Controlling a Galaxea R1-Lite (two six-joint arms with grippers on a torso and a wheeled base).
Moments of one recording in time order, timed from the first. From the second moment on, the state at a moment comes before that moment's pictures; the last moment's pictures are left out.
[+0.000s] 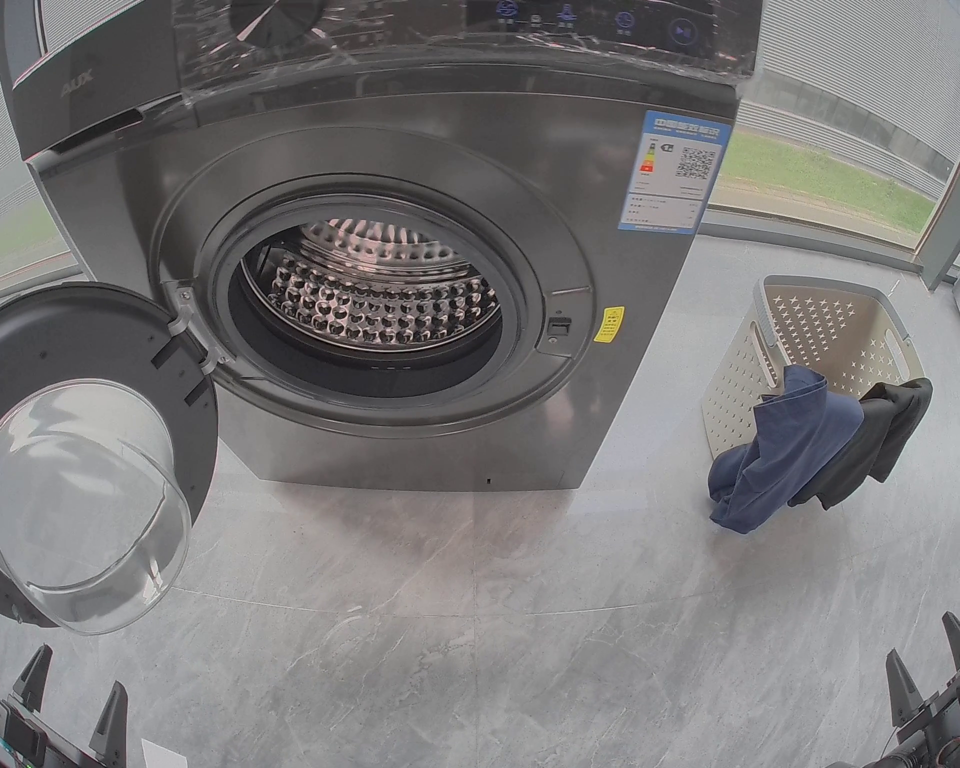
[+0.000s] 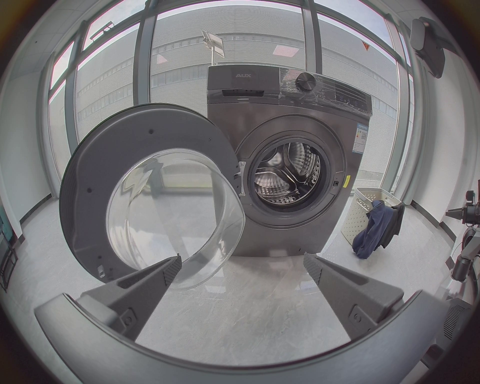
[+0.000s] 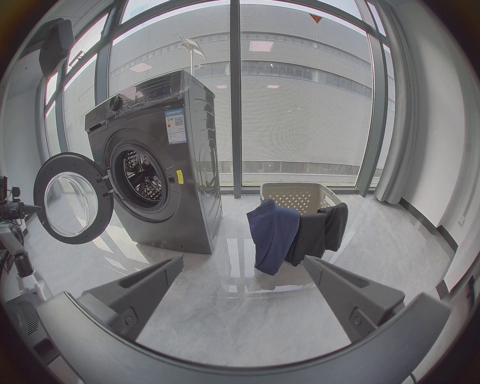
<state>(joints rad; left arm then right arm) 0.00 0.02 -0.02 0.00 0.01 -0.02 0.01 0.01 -0.02 0.00 0.00 -0.01</state>
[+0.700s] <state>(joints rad) 0.00 0.02 -0.02 0.00 0.01 -0.02 0.01 0.01 -0.02 0.00 0.00 -0.01</state>
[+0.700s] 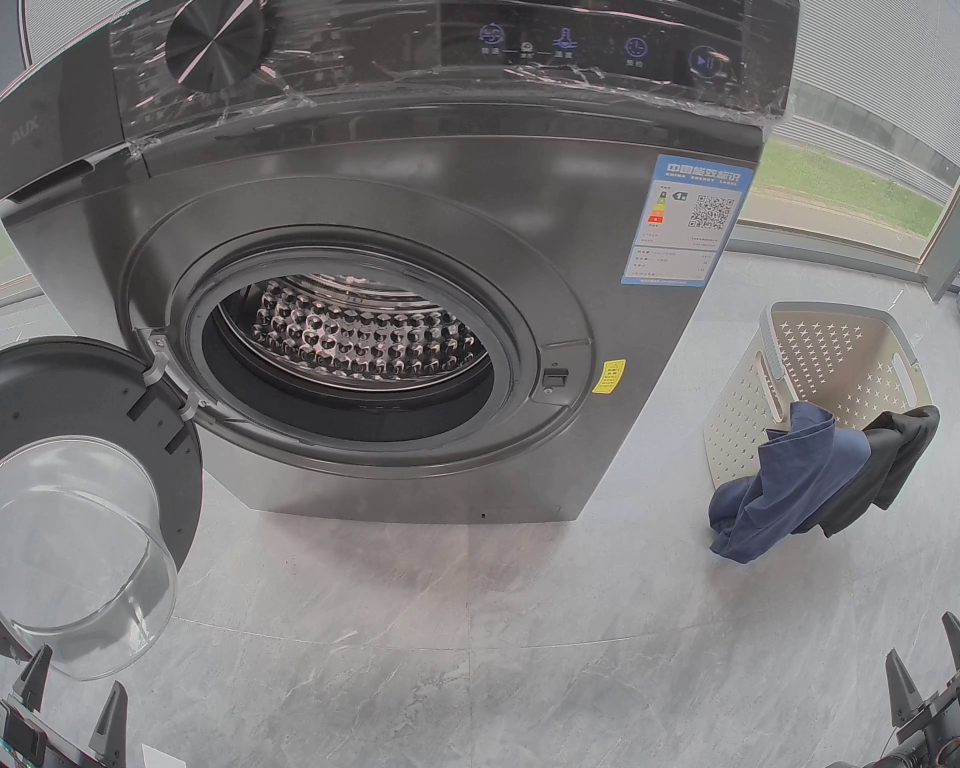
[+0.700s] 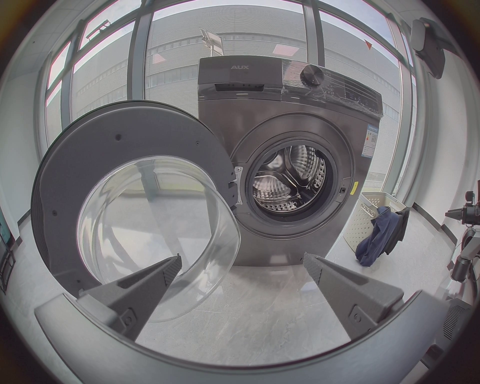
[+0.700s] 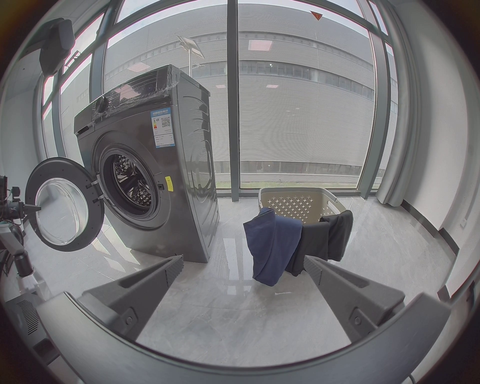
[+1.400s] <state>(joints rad) 0.00 0.02 -0.02 0.00 0.01 -0.02 0.01 0.01 -0.02 0.00 0.00 -0.01</state>
